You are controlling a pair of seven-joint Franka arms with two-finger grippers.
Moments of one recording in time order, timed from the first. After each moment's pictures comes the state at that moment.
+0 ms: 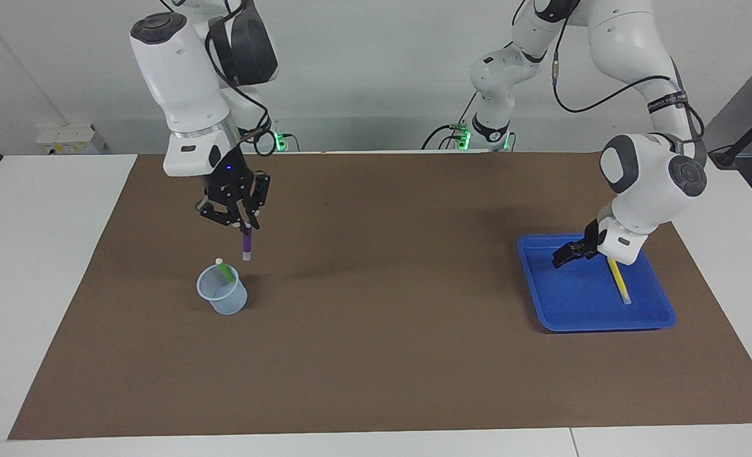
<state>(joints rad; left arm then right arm) 0.41 0.32 -0.42 -1.79 0.02 1.97 -0.22 0.09 0.10 0.13 -1.62 0.09 1.94 -0.45</state>
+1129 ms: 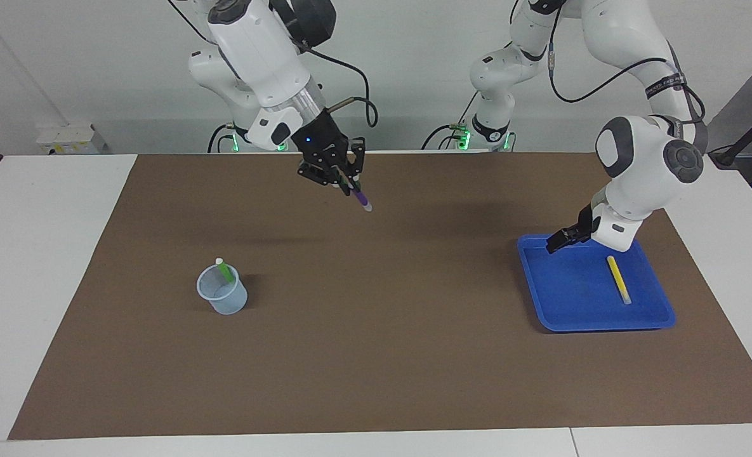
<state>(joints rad) 0.38 0.26 -0.43 -1.78 0.01 1.87 -0.31 0.21 0.10 0.25 -1.61 0.37 2.02 0.43</state>
